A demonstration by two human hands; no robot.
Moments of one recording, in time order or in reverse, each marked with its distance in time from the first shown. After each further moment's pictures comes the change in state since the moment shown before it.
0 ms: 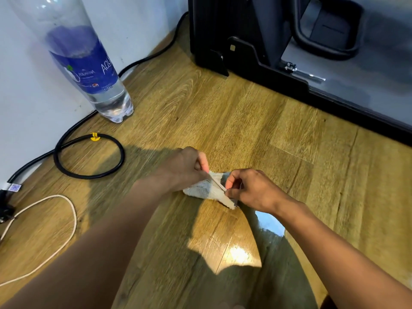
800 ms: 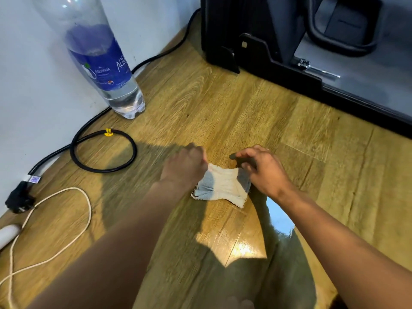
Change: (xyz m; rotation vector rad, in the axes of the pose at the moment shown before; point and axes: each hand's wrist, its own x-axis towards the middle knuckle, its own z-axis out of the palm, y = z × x) left_hand 0.001 -0.015 0.018 0.364 0.300 -0.070; right_hand 0.024 0.009 -0.002 -0.127 0.373 -0.163
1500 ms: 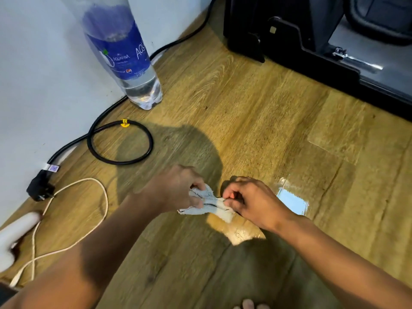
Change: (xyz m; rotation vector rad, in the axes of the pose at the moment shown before) left_hand -0.044 -0.061 -0.012 -0.003 -0.343 0.156; right_hand -0.026 -0.035 0.046 -0.019 -0.337 -0.194
